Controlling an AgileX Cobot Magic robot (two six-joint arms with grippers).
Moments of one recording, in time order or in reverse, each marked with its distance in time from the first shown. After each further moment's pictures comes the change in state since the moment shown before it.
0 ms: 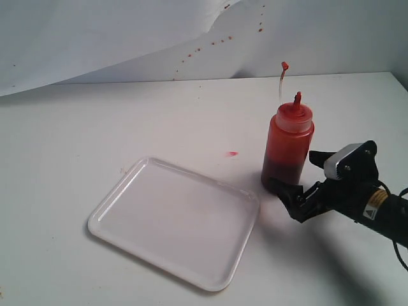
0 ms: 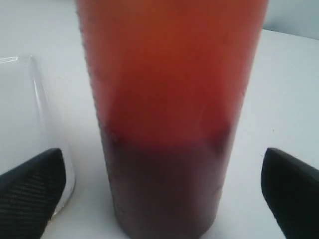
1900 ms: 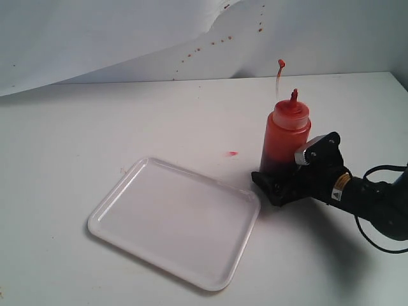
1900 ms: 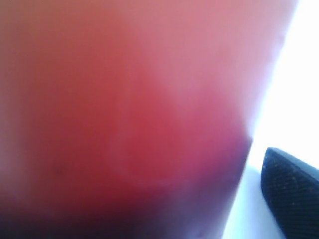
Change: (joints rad) left arm 0.000 0.000 0.000 0.000 0.000 0.000; right arm 0.050 0.167 -0.262 -0.010 0.157 0.094
